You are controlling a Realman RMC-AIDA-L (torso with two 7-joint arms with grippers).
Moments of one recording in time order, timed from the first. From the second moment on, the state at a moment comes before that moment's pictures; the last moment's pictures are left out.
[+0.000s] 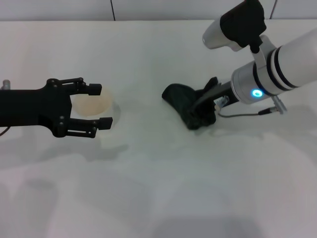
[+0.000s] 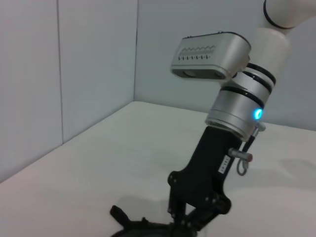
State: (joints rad) left arm -0.86 -2.08 2.85 -0.83 -0.20 1.99 -1.04; right arm 0.69 2.03 -1.69 -1.07 -2.21 -1.04 2.61
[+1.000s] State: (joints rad) left arm -0.86 -2.07 2.85 -0.83 -0.22 1.99 -1.04; right arm 0.59 2.02 -1.69 -1.23 -2.19 -1.25 2.61
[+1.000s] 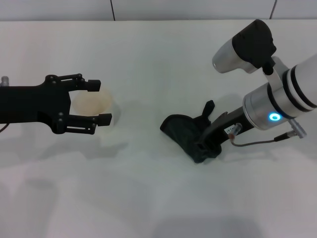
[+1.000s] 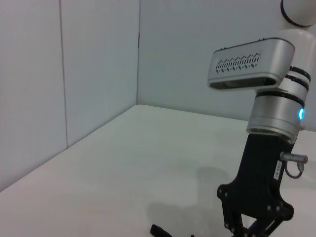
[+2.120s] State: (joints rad) left arm -0.87 -2.07 2.85 -0.83 -0.23 1.99 -1.04; right arm 0.60 2.02 -1.69 -1.27 -2.16 -1.22 2.60
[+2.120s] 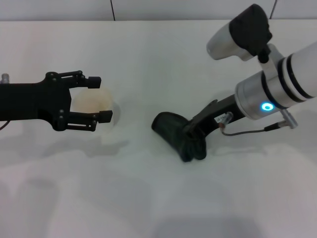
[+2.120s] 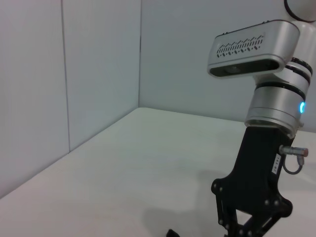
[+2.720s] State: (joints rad) left arm -0.87 -2.07 2.85 -0.83 -0.23 1.99 -1.04; right arm 0.63 2.02 -1.67 -1.19 -2.15 -1.10 2.61
